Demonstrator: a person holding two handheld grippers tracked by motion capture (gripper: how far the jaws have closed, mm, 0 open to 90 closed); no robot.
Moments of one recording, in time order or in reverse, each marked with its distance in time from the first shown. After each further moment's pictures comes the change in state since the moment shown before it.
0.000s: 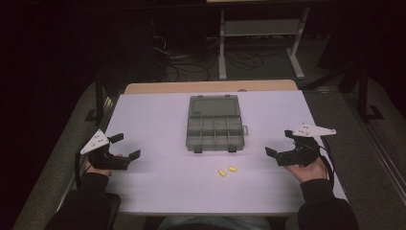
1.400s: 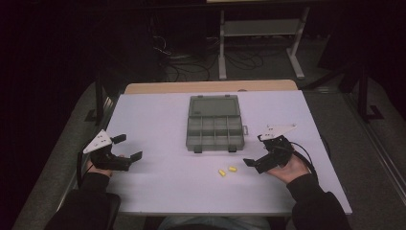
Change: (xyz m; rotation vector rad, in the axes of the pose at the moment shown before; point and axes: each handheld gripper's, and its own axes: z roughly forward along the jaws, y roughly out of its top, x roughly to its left) left arm -0.001 -0.001 0.005 0.028 -0.029 0.011; right arm 0.043 0.023 0.044 0.190 0.186 -0.203
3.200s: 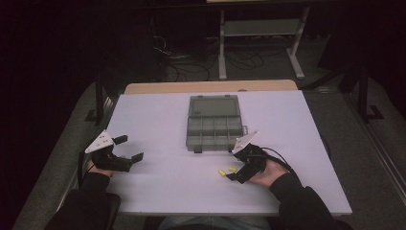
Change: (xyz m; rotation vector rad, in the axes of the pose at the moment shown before) left arm -0.001 -0.001 0.002 0.027 -0.016 0.009; right arm 0.030 0.009 0.063 0.234 0.199 -0.128
